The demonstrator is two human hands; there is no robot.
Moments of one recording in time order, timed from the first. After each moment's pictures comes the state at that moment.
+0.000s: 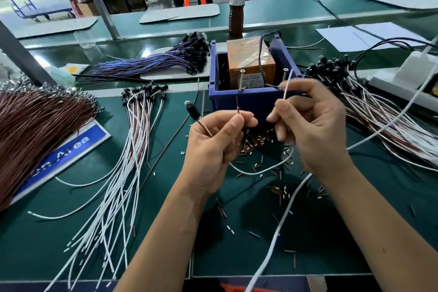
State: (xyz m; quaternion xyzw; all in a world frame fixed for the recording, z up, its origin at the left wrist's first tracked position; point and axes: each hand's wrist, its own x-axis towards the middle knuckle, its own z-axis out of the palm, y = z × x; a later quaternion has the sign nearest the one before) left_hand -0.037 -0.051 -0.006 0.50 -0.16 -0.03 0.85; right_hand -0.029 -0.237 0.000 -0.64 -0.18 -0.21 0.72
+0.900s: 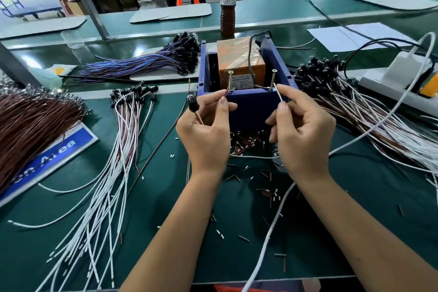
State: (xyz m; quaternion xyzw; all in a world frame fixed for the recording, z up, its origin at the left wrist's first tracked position) left_hand -0.009 -0.087 -0.008 0.65 -0.03 0.31 0.69; right_hand -0.024 -0.229 -0.018 -0.74 -0.03 -0.37 0.56
